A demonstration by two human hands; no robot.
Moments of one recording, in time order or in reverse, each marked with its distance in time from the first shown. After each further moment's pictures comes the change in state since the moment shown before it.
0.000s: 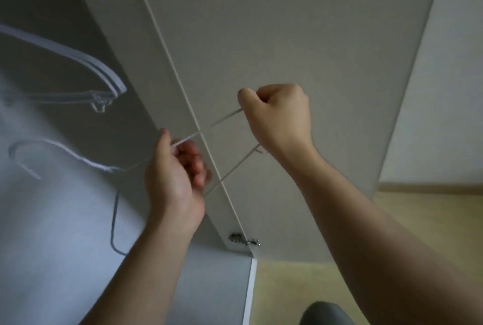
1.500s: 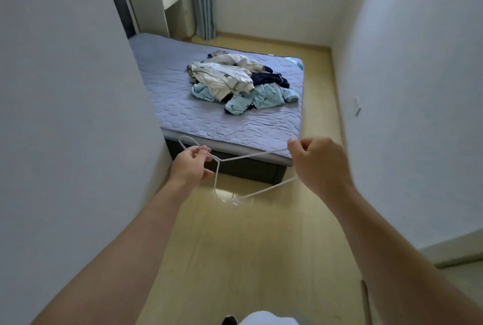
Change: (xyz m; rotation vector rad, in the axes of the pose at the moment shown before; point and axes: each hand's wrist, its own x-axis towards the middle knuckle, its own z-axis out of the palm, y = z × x) left_hand -0.323 -0.116 0.738 0.740 -1.770 -0.305; right_hand 0.057 -0.147 -0.701 -1.187 1.071 0.990
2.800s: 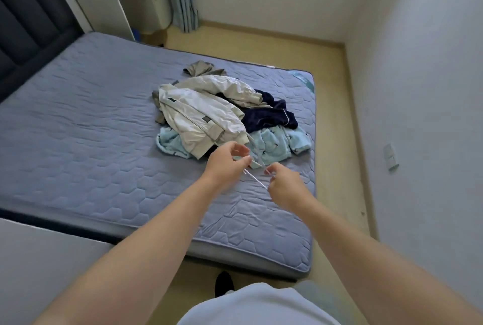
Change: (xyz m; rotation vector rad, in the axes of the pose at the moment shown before) left_hand 0.699 0.196 0.269 0.204 -0.309 0.148; right_hand 0.699 0.100 0.343 0.042 -0.665 0.312
